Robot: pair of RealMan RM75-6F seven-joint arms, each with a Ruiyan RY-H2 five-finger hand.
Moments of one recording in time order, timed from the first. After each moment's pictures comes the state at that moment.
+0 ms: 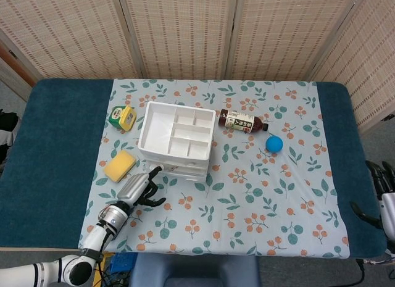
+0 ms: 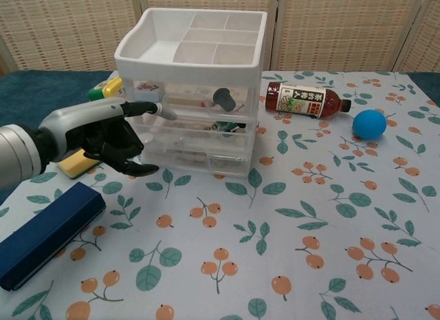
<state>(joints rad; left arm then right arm) -0.61 -1.52 -0.23 -1.72 1.11 0.91 0.01 0.01 -1.05 0.09 -1.61 -1.53 1.59 0.11</state>
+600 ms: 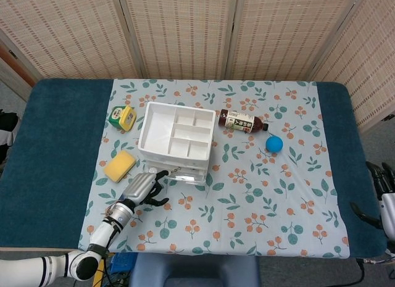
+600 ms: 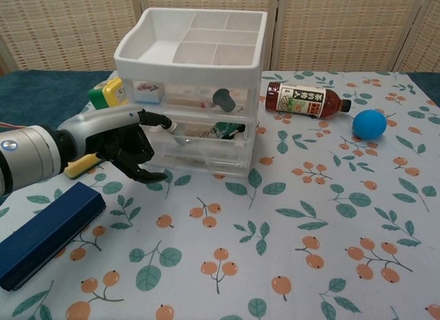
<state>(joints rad) -0.68 -1.54 -0.21 -1.70 1.04 0.91 0.13 0.01 -1.06 0.08 -1.58 -1.52 1.58 0.13</state>
